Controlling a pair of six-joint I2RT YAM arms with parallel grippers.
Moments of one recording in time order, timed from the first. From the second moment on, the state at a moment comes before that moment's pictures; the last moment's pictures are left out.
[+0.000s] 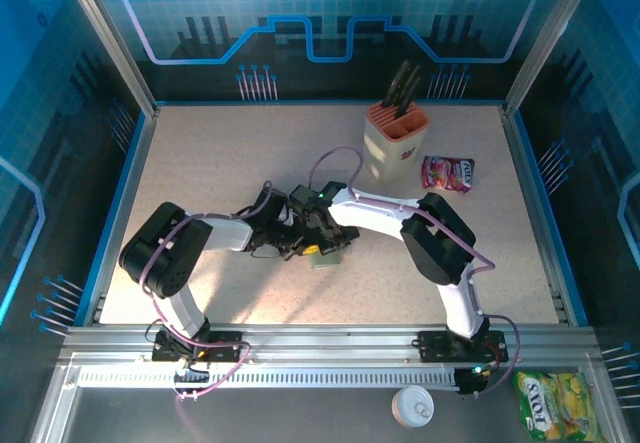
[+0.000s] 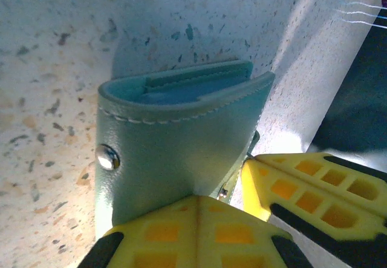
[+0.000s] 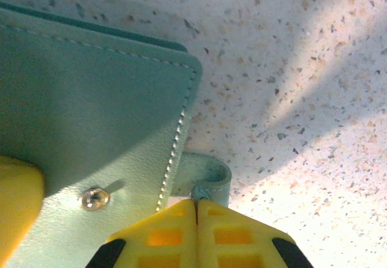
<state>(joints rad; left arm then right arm) -0.46 1.73 0.68 0.13 0.70 -1.06 0.89 2.04 1.48 -1.07 0.21 0.56</state>
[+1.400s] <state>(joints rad) -0.50 1.71 0.73 0.03 0.63 -1.06 0.61 1.85 1.09 -0.57 -0.39 0.59</state>
